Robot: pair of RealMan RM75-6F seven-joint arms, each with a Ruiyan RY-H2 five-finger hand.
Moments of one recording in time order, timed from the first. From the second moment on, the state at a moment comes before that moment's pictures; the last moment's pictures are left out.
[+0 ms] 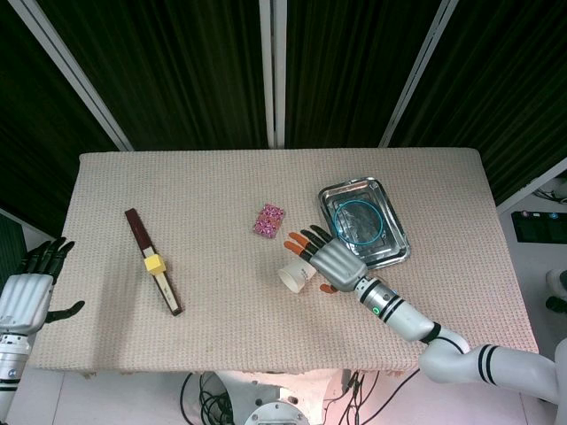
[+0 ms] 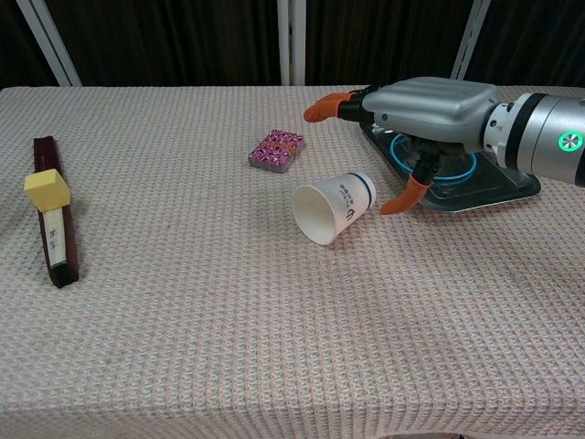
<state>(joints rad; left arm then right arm) -0.17 -1.08 -0.05 -1.62 1.45 1.38 0.04 0.78 -1.44 0.16 -1.55 -1.43 0.81 -0.32</state>
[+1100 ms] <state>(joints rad) -0.17 -1.07 -0.05 -1.61 1.44 1.37 0.04 0.84 -1.64 0.09 -1.40 -1.44 0.89 -0.50</state>
